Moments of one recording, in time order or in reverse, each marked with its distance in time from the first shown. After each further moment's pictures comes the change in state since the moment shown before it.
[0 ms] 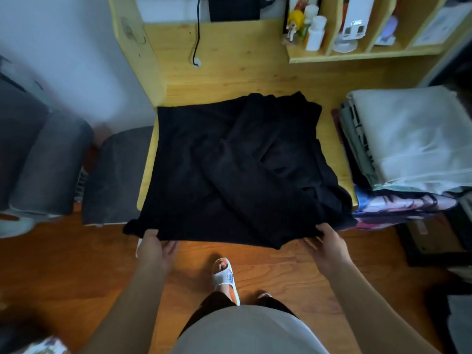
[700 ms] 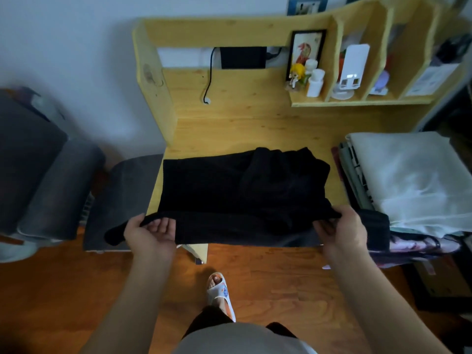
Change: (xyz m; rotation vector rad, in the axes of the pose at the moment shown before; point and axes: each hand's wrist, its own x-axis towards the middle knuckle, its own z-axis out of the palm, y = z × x) left_hand -0.059 0.070 0.070 -0.475 -0.140 0.146; right_hand -0.078 -0.104 0.101 0.035 0.046 -0.256
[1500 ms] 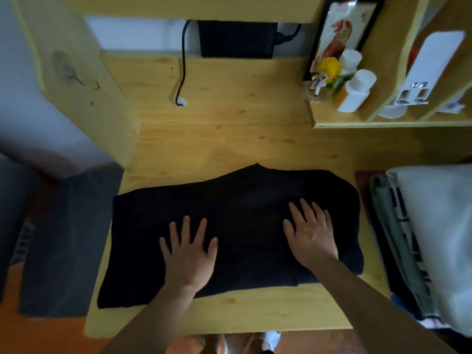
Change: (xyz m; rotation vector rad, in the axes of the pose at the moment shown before) left_hand 0.203 -0.133 0.104 2.393 -0.452 0.553; right_hand 0.256 0.062 0.131 -2.005 -0.247 -0.793
